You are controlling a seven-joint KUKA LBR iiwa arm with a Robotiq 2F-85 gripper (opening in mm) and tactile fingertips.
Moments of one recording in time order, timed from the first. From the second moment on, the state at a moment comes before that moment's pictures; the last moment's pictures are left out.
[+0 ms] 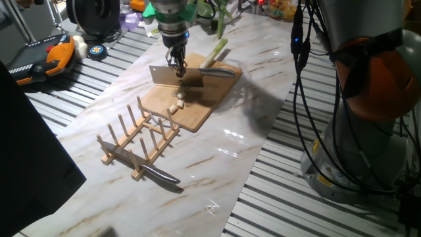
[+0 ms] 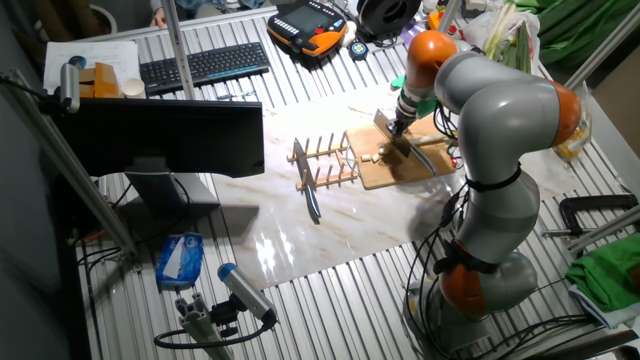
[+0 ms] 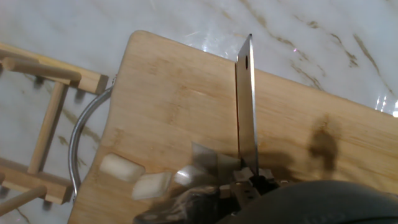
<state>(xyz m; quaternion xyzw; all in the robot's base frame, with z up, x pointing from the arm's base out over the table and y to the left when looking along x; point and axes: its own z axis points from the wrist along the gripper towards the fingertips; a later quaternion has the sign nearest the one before) 0.557 -0.088 0.098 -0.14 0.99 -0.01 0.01</state>
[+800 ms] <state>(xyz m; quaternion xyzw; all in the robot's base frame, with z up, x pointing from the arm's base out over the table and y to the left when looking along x) 0.554 -0.094 0.090 -0.14 0.99 0.00 0.00</state>
